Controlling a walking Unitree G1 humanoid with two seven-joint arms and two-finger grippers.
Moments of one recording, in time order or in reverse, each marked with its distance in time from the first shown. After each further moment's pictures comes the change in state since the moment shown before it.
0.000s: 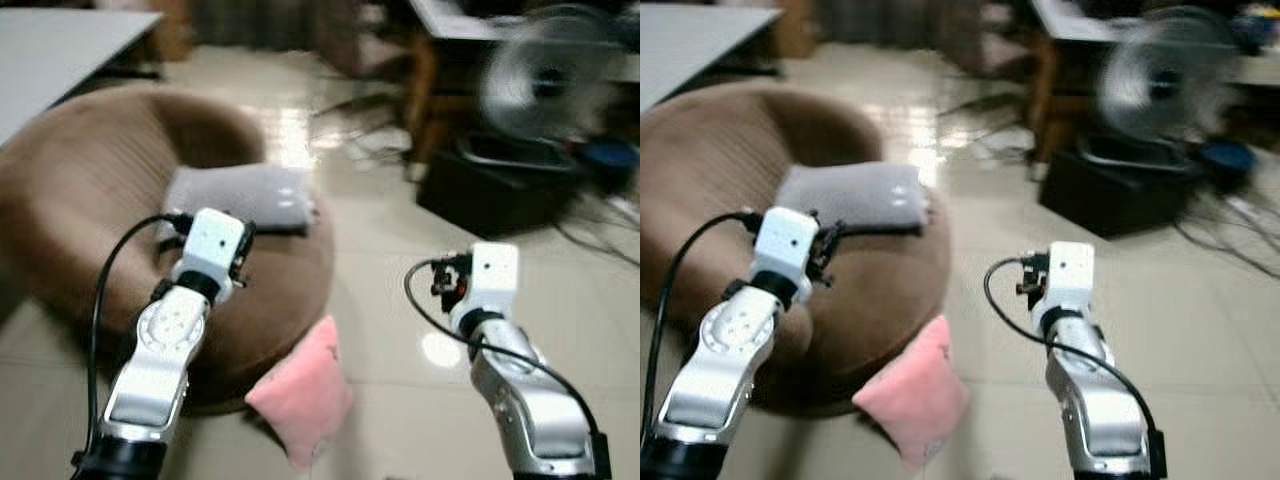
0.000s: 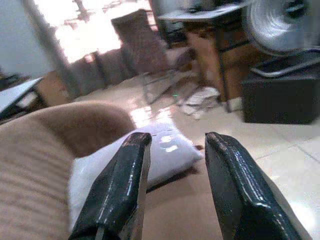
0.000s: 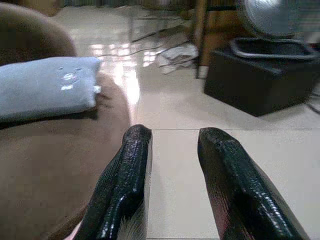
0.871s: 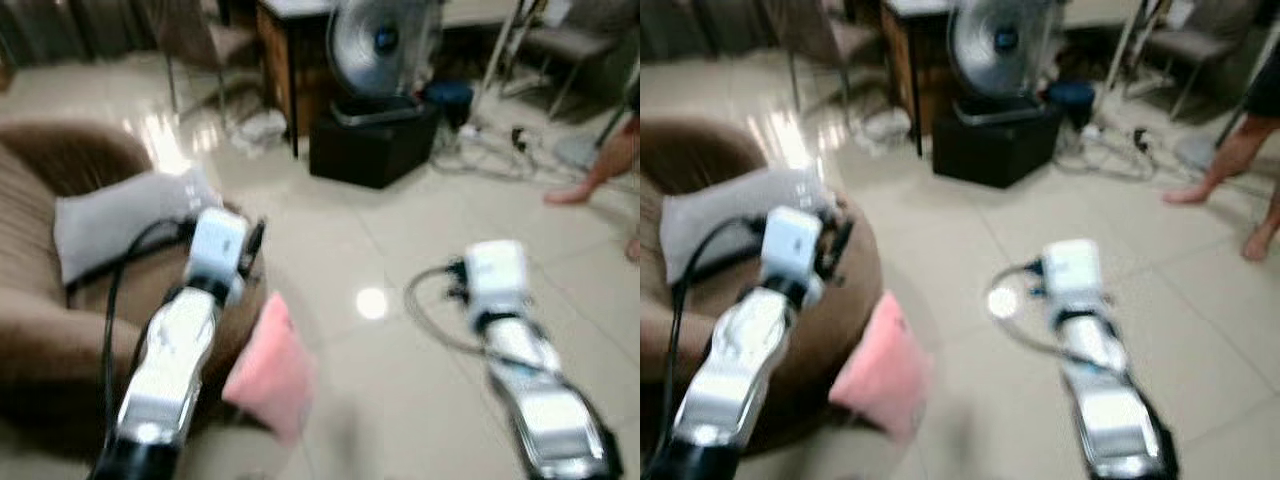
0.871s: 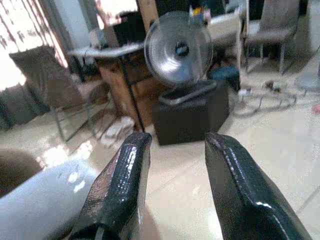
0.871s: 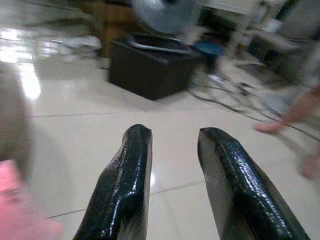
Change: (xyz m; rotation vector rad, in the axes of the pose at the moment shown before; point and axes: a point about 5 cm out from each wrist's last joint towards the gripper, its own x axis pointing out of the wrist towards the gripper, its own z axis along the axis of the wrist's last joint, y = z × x) left arm -0.002 -0.006 -0.010 -0.082 -0.037 0.012; right arm -0.001 -0.003 -0.003 -0.277 -0.053 0.000
